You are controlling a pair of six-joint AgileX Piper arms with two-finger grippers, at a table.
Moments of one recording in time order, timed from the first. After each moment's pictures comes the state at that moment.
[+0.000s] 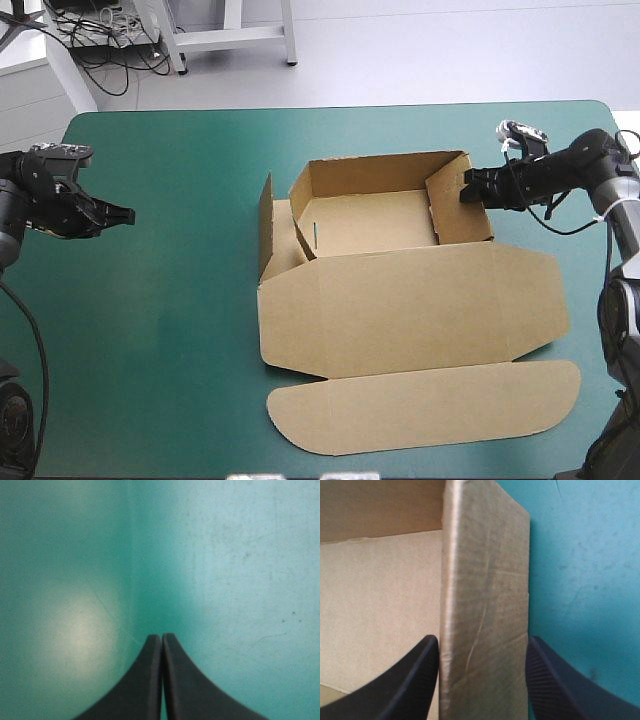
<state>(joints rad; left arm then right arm) 0.16 1.51 -1.43 -0.07 1.12 0.16 -0.13 1.91 -1.57 0.67 1.00 -0.44</state>
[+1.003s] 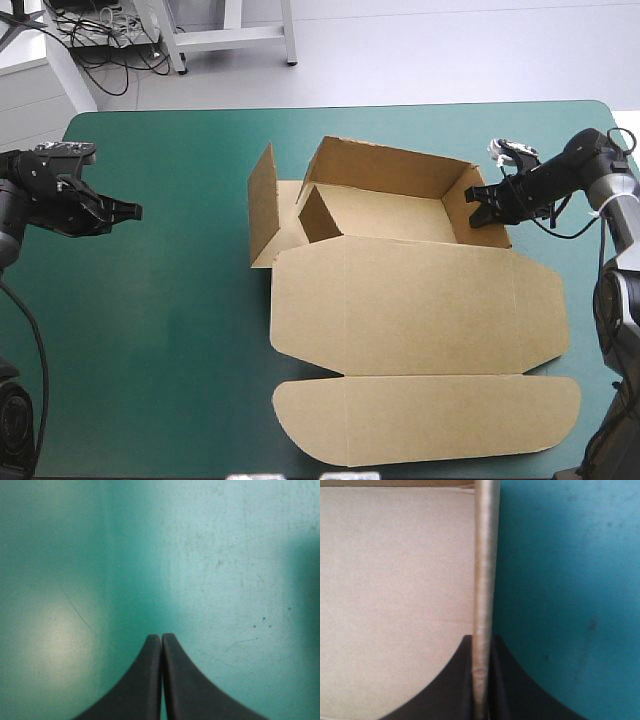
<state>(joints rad) 0.16 1.51 -1.43 -0.14 1.12 0.17 -0.13 1.96 -1.62 0.58 1.19 -0.44</state>
